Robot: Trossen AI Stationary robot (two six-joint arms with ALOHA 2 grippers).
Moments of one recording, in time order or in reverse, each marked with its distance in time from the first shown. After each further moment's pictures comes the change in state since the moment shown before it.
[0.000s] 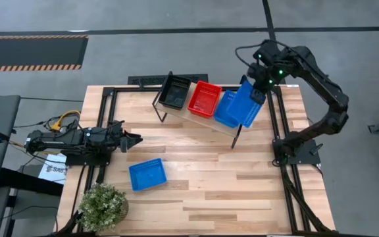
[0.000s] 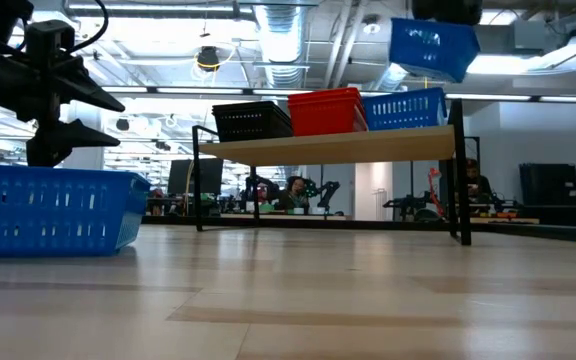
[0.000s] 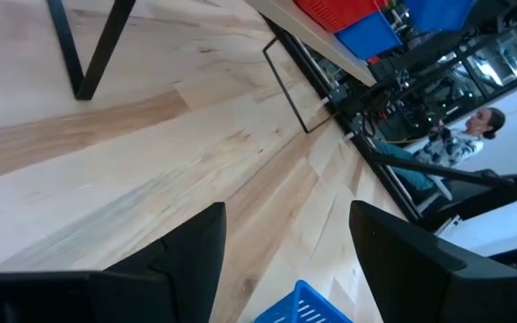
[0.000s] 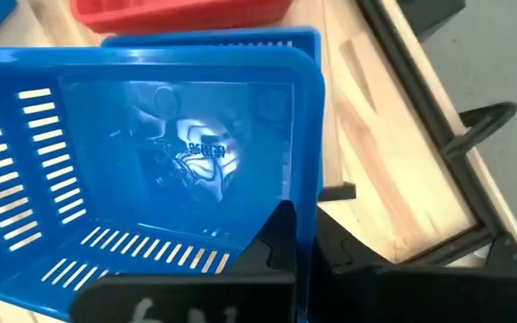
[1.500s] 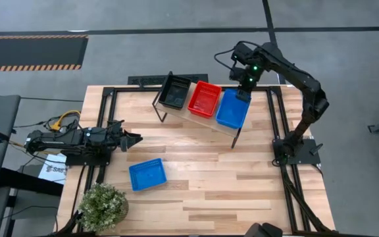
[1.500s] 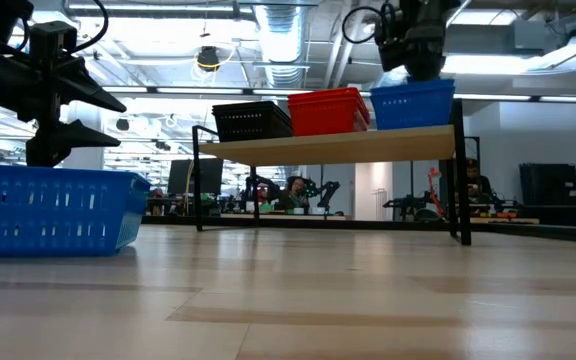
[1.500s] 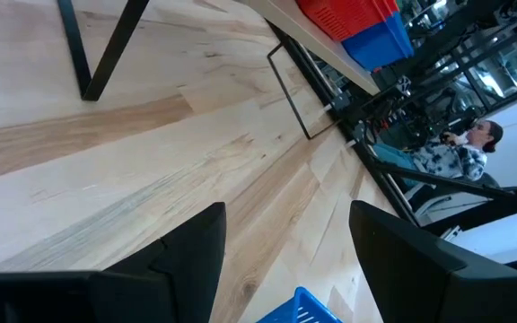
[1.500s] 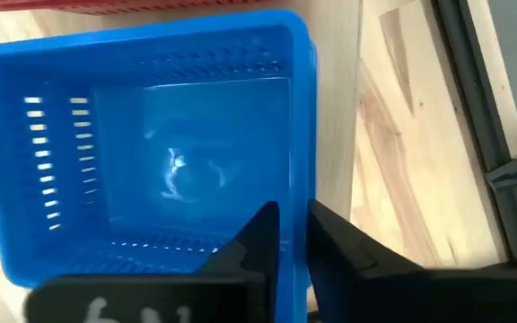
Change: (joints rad) left arm 0.000 0.000 0.000 0.001 -0.018 -0.027; right arm -0.028 0.253 0.004 0.010 -0.041 -0.152
